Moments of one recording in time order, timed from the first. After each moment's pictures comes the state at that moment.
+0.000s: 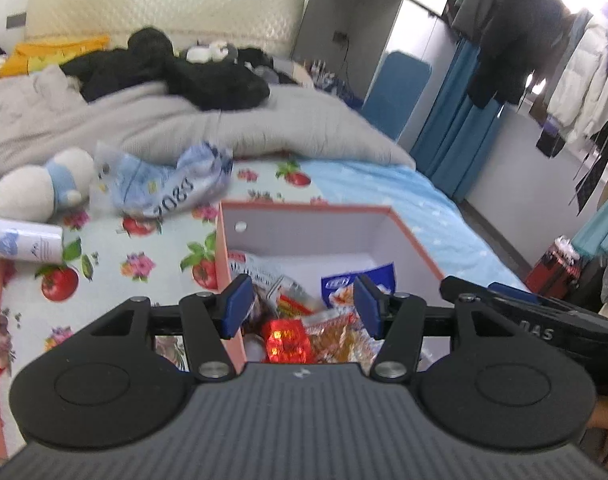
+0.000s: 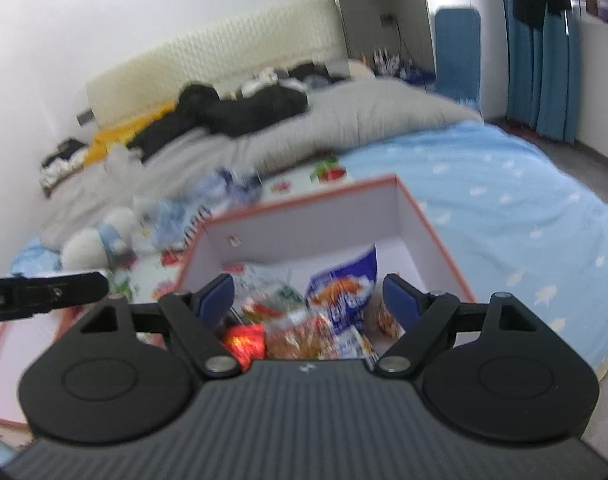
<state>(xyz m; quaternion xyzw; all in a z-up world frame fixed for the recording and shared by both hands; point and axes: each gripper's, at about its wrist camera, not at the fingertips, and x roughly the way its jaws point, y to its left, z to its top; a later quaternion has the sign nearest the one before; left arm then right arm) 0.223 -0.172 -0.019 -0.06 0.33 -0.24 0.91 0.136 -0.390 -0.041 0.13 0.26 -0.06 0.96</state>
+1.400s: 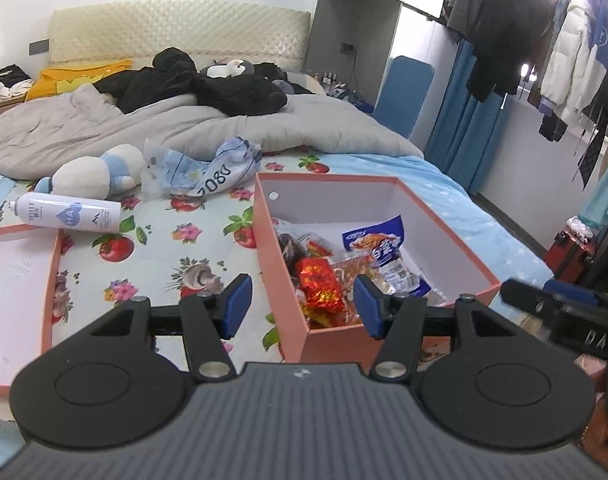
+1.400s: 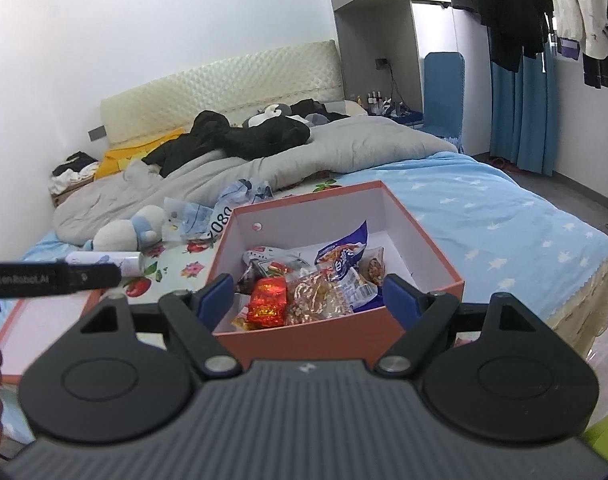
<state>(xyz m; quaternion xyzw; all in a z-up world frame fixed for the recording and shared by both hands) 0.087 -0.114 -0.034 -0.02 0.31 -0.21 0.93 -0.002 -0.329 -0.045 0.10 0.22 -0.09 0.97</state>
